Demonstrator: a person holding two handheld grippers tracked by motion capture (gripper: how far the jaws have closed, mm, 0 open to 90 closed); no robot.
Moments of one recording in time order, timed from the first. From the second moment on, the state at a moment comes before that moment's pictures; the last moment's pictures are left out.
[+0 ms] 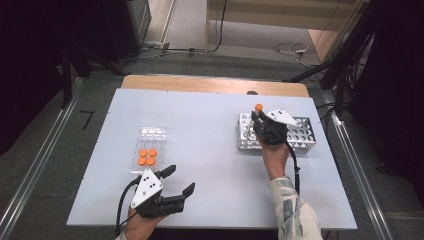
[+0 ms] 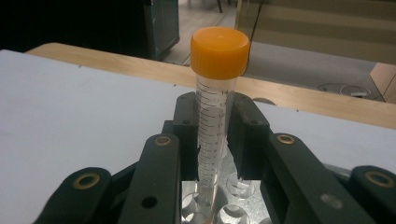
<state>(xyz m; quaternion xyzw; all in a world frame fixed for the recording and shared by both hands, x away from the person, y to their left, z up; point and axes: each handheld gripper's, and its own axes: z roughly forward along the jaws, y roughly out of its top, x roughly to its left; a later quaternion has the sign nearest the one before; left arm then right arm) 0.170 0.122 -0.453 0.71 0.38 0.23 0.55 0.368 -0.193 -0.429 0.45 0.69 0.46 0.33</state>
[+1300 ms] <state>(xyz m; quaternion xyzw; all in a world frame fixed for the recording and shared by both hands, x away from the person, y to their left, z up) 0.170 0.119 -0.455 0.71 0.38 0.23 0.54 0.272 -0.170 -0.421 0.33 0.75 0.52 0.24</state>
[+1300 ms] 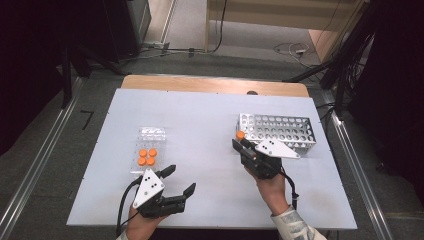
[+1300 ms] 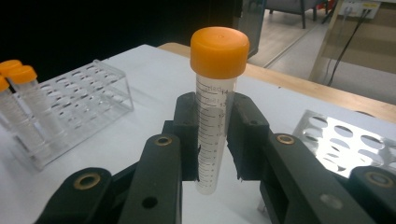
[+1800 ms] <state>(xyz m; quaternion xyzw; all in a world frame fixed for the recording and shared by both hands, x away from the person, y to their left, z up) 0.169 0.120 -0.455 0.71 0.38 0.24 0.54 0.259 -0.162 -0.440 0.32 0.77 0.51 0.22</state>
